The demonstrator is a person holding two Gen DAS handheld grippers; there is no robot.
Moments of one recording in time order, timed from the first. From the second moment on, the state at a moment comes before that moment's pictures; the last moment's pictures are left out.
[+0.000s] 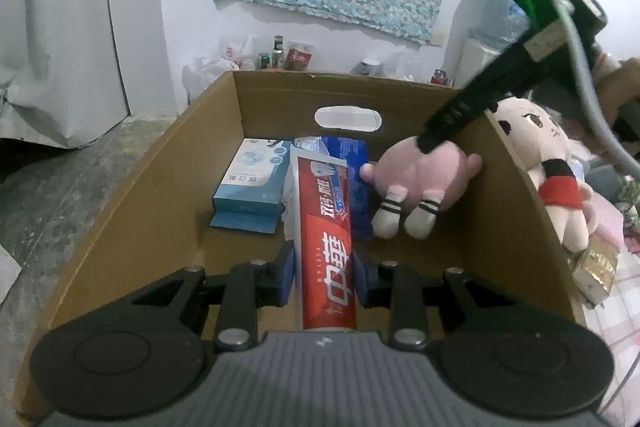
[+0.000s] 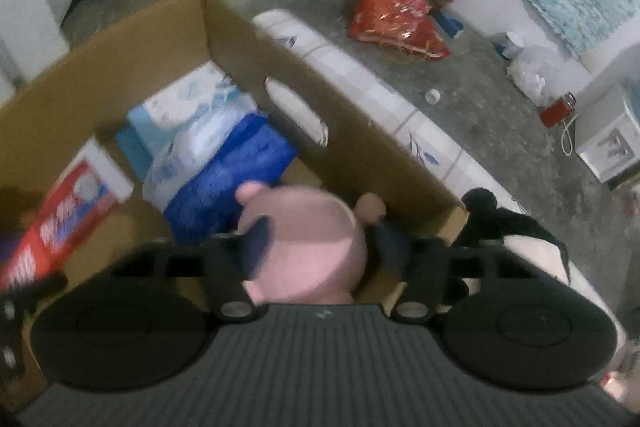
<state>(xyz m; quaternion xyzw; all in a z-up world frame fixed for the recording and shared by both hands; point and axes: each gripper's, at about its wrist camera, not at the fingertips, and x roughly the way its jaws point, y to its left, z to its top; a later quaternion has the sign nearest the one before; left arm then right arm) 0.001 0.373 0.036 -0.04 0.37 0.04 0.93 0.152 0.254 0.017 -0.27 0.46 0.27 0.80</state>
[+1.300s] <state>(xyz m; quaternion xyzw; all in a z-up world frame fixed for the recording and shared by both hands) 0.088 0.385 -0.027 0.20 0.54 0.13 0.80 0.130 0.216 -0.003 -0.34 0.35 0.36 0.79</state>
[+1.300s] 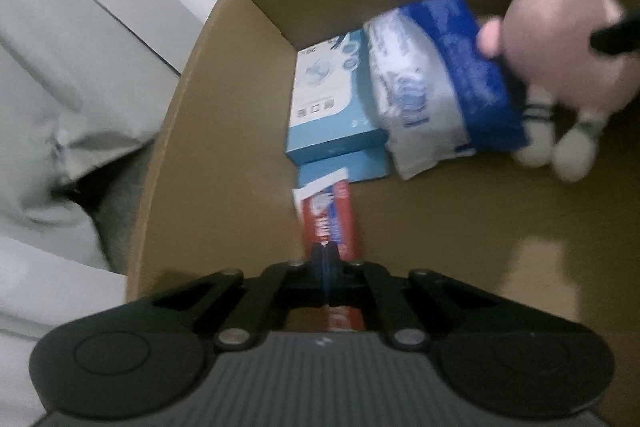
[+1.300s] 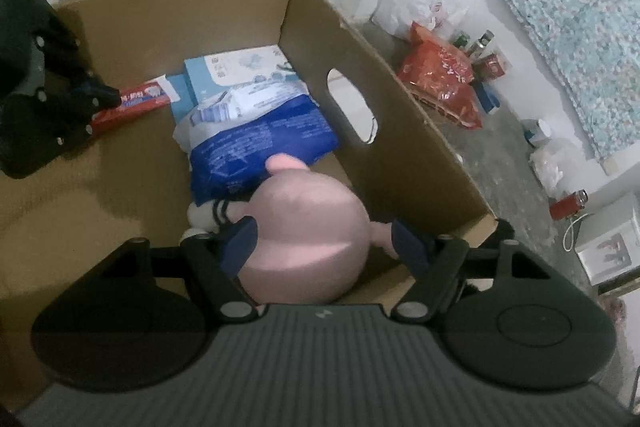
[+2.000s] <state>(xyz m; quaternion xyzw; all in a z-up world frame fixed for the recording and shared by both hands) 0.073 0.409 -0.033 0.11 0.59 0.08 0.80 0.125 0.201 0.011 -0.29 0.35 0.37 0.81</state>
